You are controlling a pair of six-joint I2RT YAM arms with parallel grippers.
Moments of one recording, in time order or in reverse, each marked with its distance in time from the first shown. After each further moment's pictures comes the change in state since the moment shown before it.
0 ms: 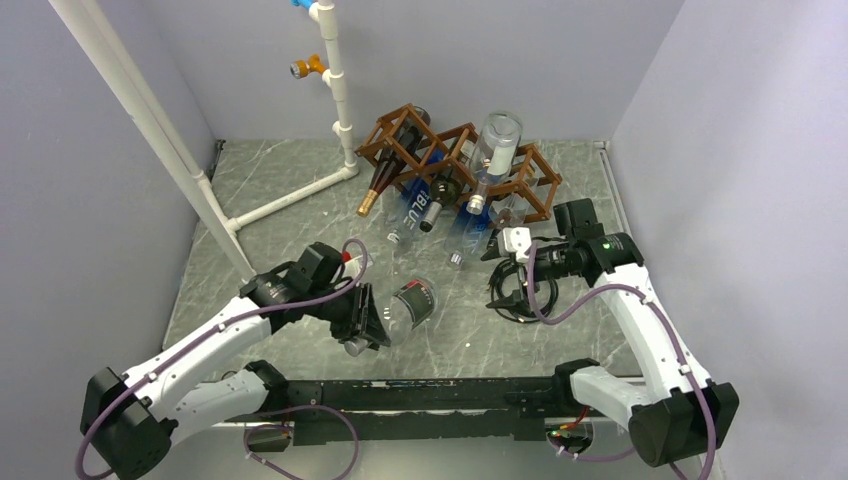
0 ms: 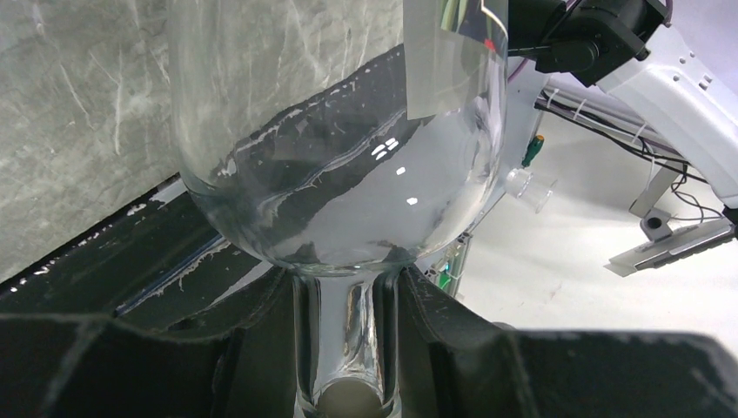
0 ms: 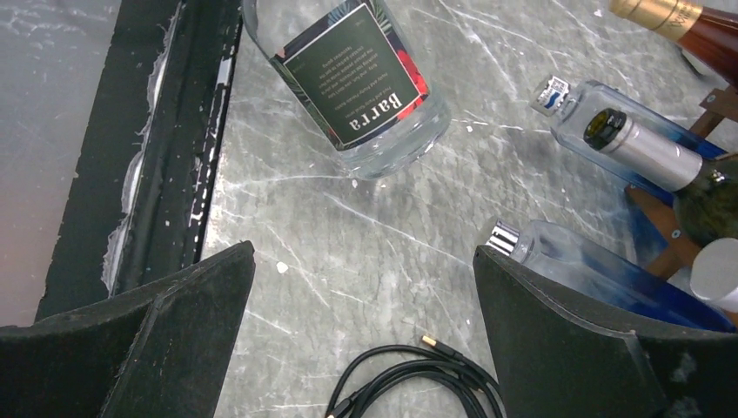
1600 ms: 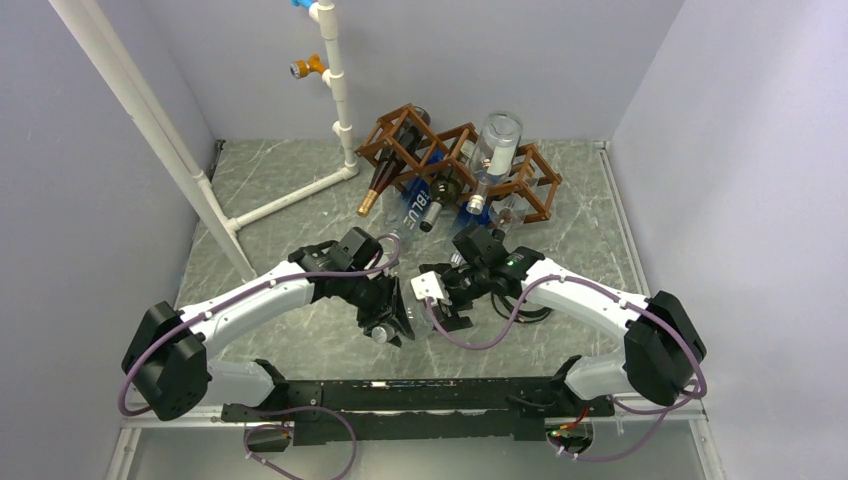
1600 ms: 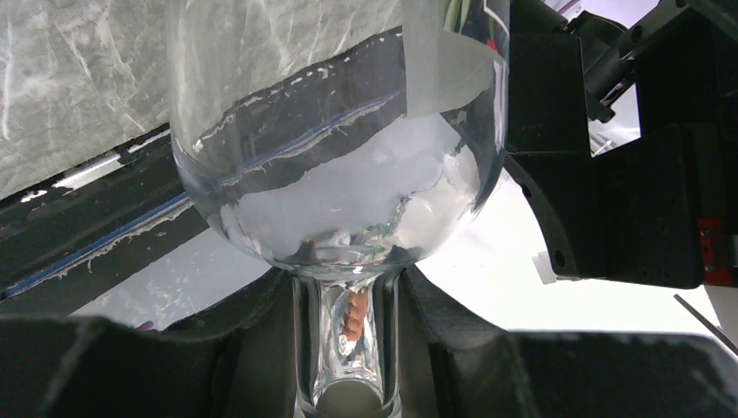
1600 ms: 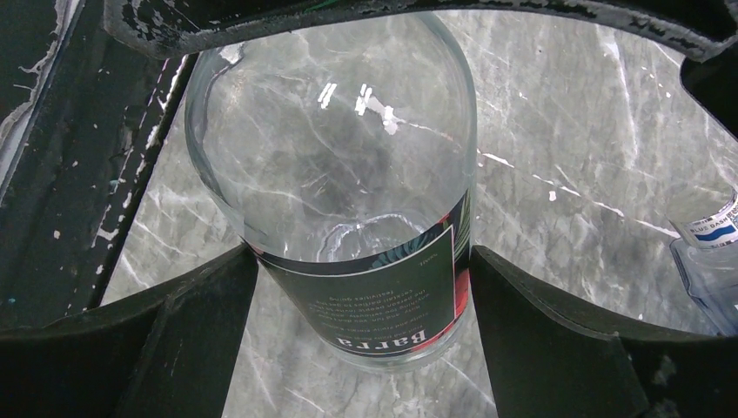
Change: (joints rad) left arm -0.082 0.346 0.175 0.001 0.056 -0.177; right arm 0.568 0.306 -0.143 0.558 0.400 0.177
